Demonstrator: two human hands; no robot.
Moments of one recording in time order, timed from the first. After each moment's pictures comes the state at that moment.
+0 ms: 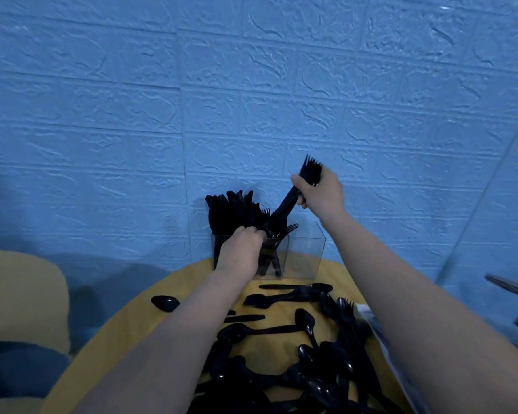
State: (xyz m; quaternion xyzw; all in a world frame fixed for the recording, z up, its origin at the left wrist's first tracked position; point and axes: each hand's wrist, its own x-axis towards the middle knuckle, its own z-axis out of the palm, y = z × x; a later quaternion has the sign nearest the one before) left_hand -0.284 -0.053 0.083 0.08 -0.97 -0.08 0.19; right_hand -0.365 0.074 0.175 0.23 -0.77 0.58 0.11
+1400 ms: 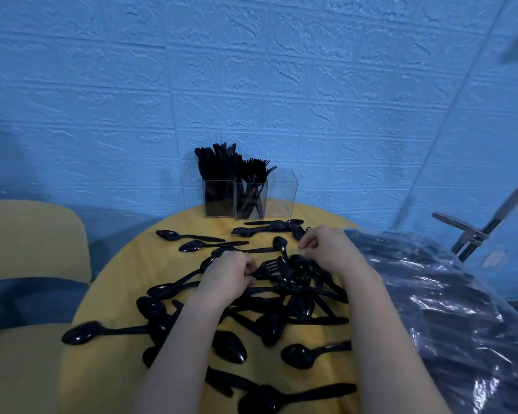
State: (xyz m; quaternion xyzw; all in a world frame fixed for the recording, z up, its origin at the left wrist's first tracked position) left_hand -0.129 0.024 0.052 0.10 -0.97 -0.22 0.01; right_hand -0.217 0.196 0.093 0.21 -0.94 0.25 -0.07
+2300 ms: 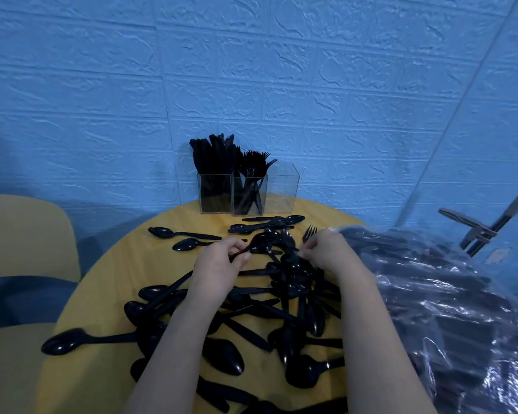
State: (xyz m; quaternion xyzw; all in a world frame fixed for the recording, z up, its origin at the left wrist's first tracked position) left_hand -0.132 0.019 0.045 0.18 -0.88 -0.40 0.17; right_hand -0.241 0.184 0.071 0.12 -0.95 0.25 -0.13
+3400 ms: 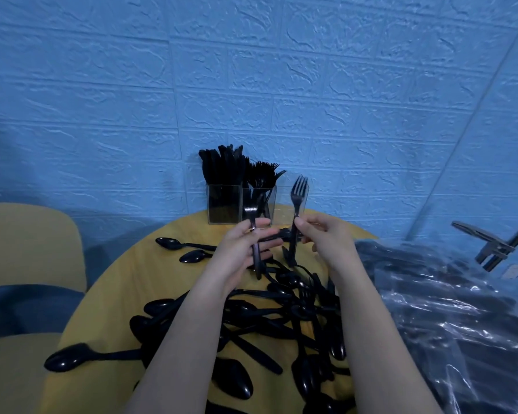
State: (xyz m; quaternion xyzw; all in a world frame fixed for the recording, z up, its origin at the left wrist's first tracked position) left_hand -0.162 0.017 0.075 0.10 -0.60 -0.79 0.09; right_hand -0.232 0.159 0.088 0.13 -0.76 0.63 -0.03
